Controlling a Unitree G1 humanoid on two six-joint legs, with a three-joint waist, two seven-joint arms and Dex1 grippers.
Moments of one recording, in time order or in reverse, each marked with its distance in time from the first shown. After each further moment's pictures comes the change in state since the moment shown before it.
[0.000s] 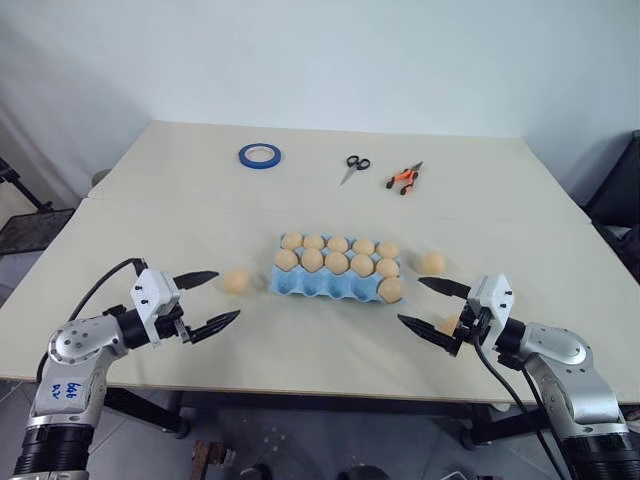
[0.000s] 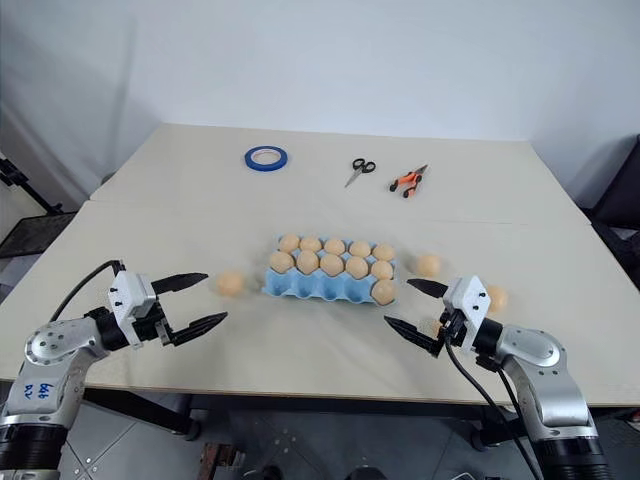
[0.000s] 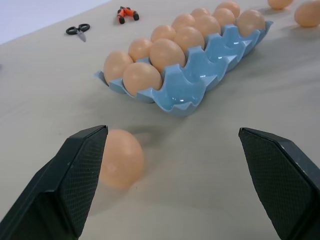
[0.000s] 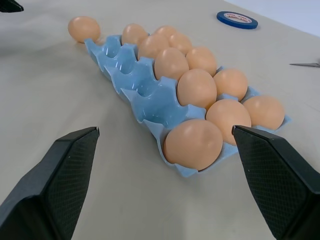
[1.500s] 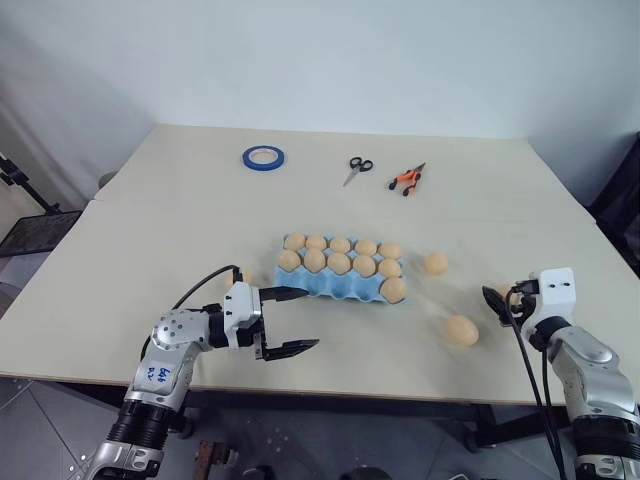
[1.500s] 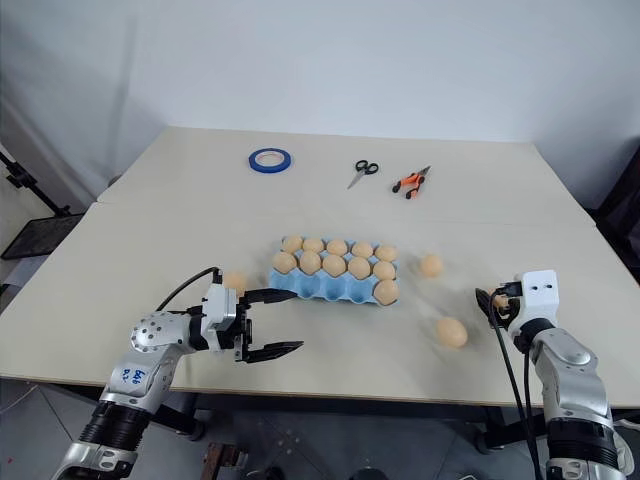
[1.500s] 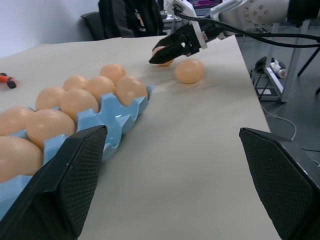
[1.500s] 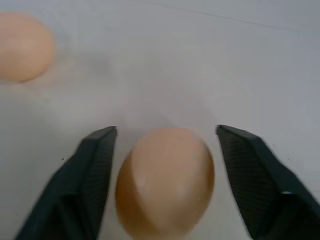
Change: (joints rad) left arm -0.146 -0.217 -0.273 0.027 0.020 -0.092 -0.141; right arm -0.113 0.032 -0.217 0.361 -0.130 0.169 -0.520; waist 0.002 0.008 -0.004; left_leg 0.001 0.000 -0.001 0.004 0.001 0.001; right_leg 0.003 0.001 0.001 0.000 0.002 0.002
